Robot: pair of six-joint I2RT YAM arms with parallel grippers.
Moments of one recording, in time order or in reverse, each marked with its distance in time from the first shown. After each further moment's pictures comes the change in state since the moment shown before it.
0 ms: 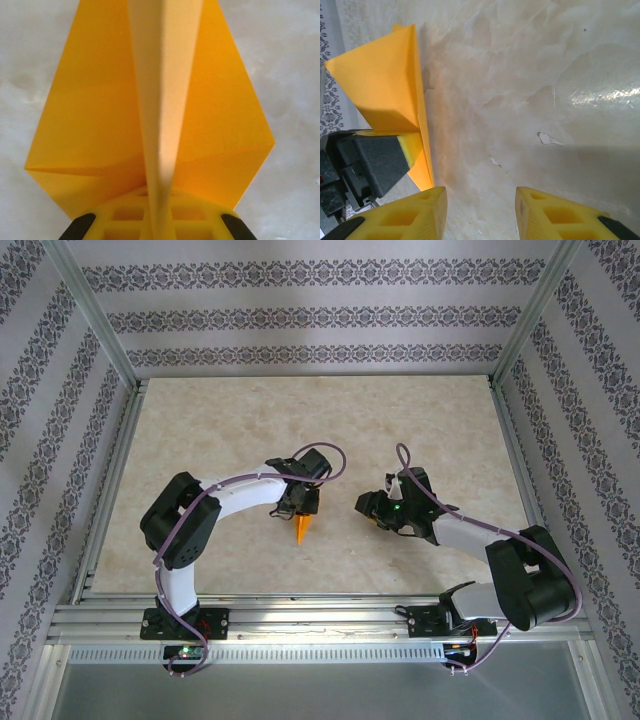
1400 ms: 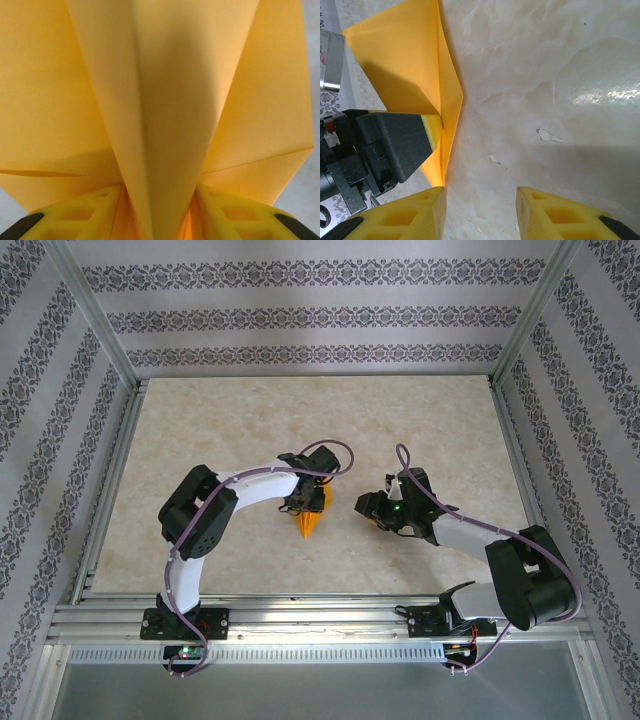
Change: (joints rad) left arm 0.001 0.128 0.120 -0.039 -0.005 -0.019; right arm 0.000 0.002 -0.002 0.000 -0.007 0.000
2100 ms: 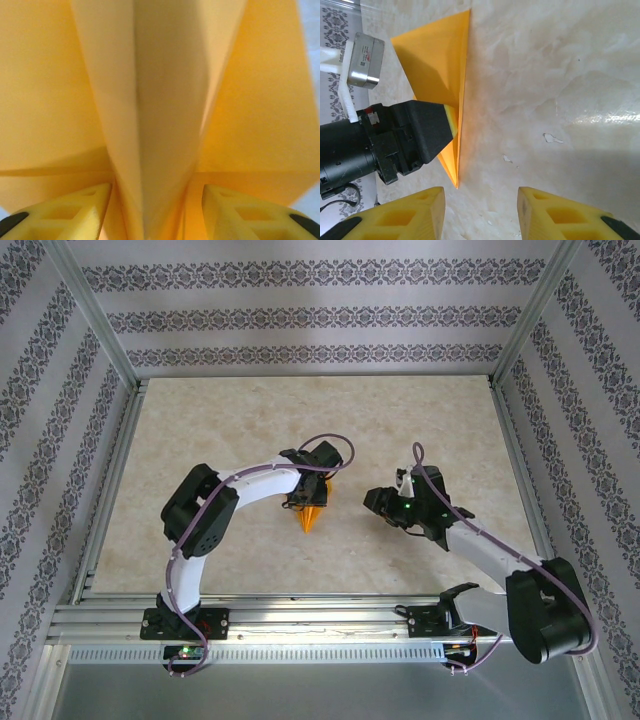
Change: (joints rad) left arm 0.002 -0.003 0.044 -0.013 -0.031 -0.072; right arm -0.053 -0.194 0.000 -0.124 0.019 -0.051
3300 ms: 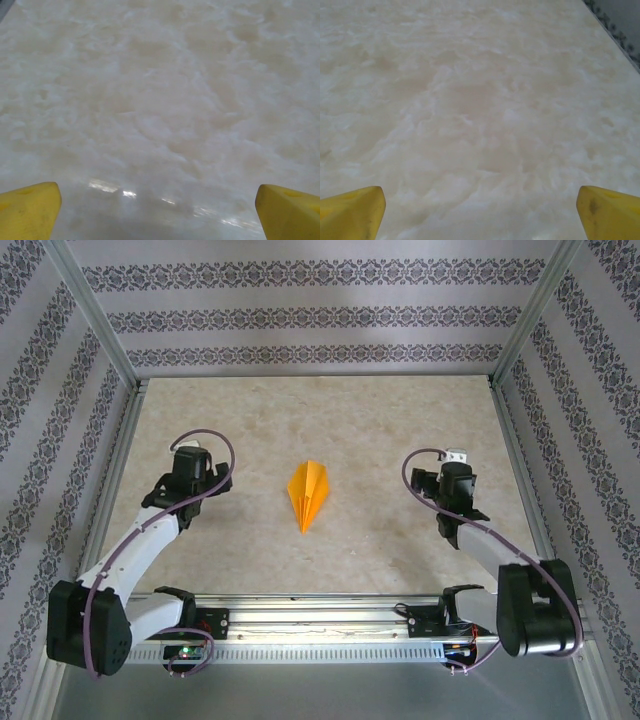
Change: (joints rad) left arm 0.563 -0.884 -0.713 0.360 -0.178 0.398; right arm -0.238 0.058 -0.068 0.314 0.701 -0.752
